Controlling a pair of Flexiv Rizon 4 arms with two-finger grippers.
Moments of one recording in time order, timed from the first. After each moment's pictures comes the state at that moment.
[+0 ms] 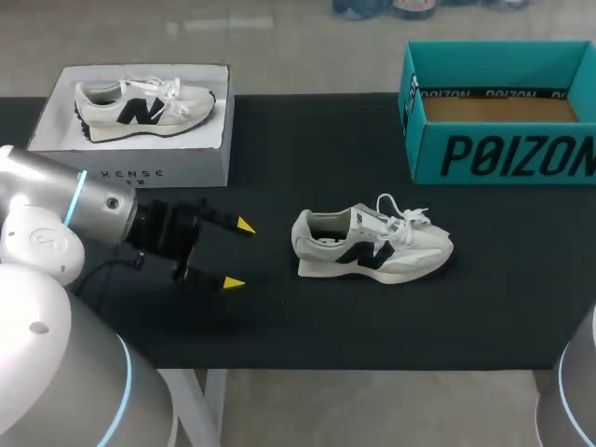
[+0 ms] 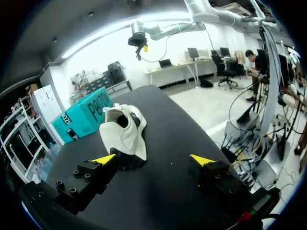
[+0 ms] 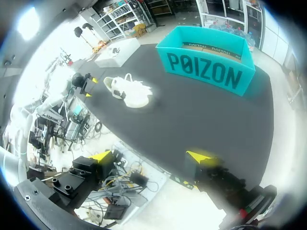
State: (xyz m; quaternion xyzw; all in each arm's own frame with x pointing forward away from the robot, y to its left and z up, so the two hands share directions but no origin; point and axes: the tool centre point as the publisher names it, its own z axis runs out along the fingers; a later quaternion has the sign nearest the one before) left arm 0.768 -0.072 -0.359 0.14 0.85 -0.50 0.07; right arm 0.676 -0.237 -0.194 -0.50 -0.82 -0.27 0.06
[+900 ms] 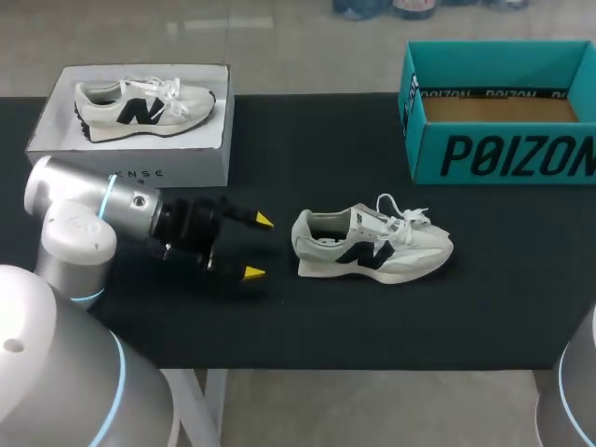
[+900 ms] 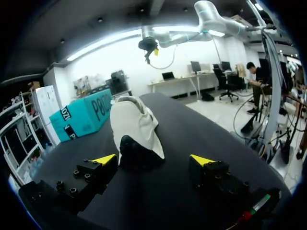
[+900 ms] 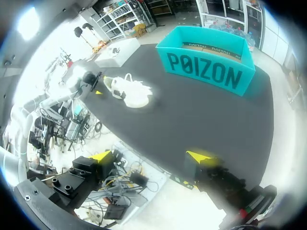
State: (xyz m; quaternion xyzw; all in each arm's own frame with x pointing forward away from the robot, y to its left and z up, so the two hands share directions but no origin) left arm 0.815 -0.101 -0.401 0.13 0.82 -0.56 0.05; right arm 0.676 -0.237 -0.194 -0.50 -0.82 -0.27 0.06
